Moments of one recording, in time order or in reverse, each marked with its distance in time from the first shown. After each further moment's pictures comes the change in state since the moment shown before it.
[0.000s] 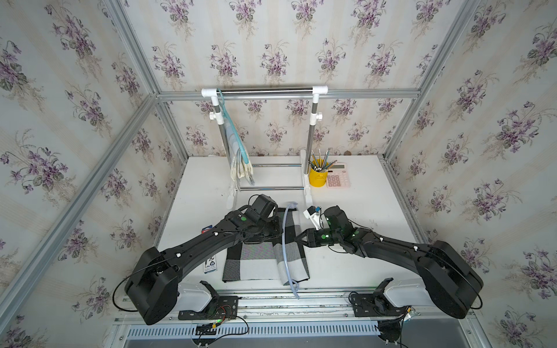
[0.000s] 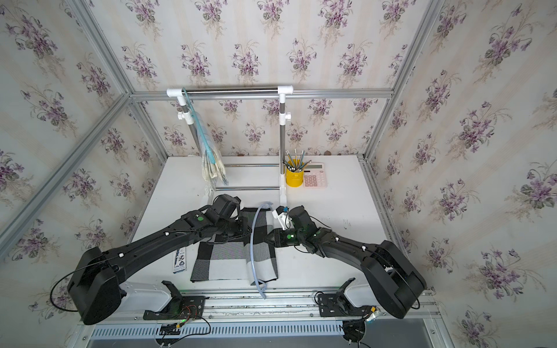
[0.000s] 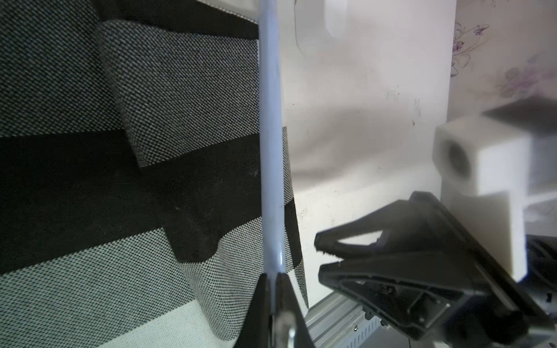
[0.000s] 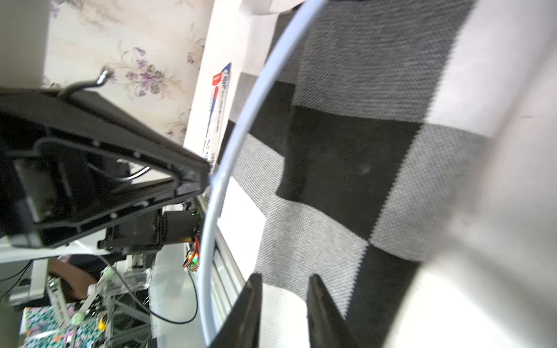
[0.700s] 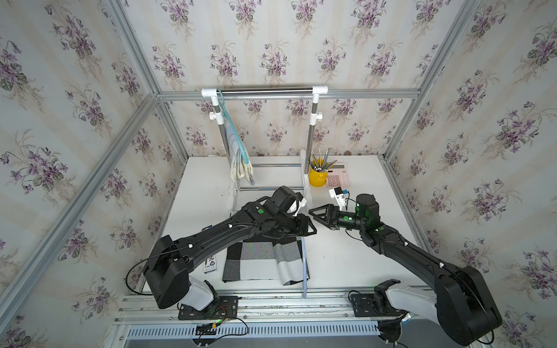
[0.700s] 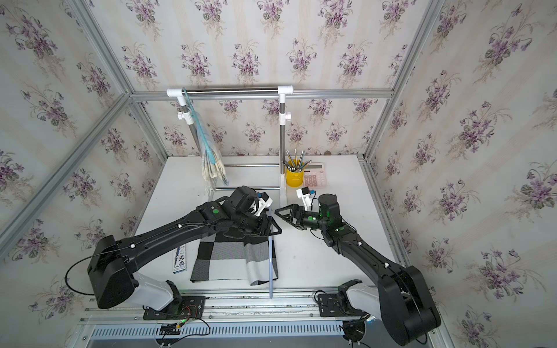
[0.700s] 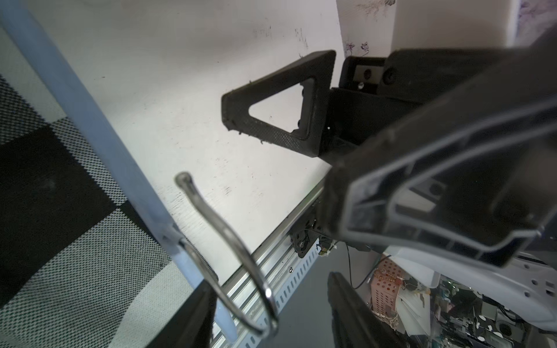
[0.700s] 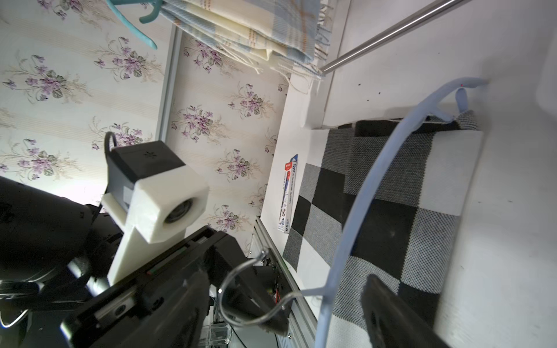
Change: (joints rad) left arm -0.137 0.135 0.255 0.005 0.245 0.059; right arm -0.285 -0.170 -0.003 0.182 -0.267 0.299
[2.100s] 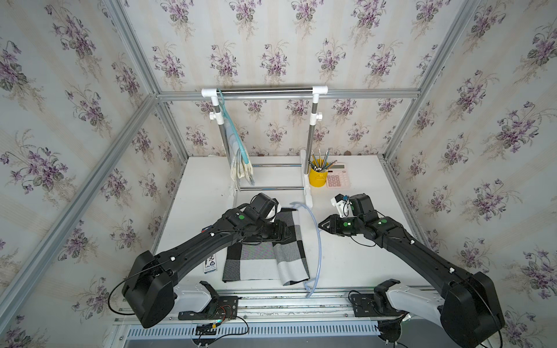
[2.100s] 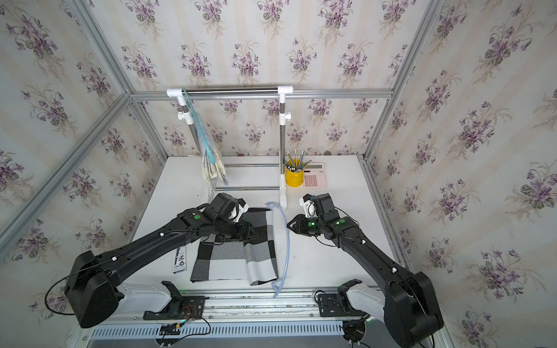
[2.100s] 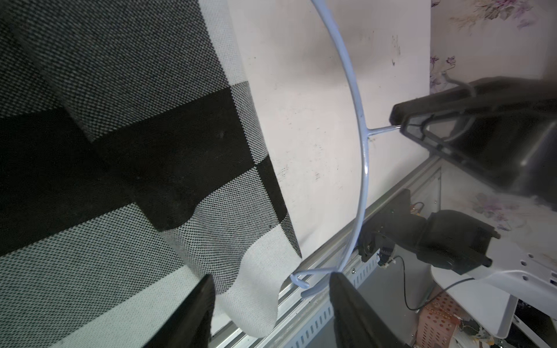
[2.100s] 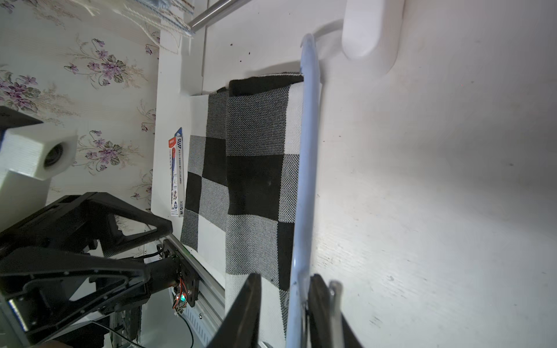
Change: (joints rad) left arm 0.141 -0.159 -0.218 -0.123 -0.117 0.090; right arm 0.043 -0.026 0.163 -0.697 0.342 -0.381
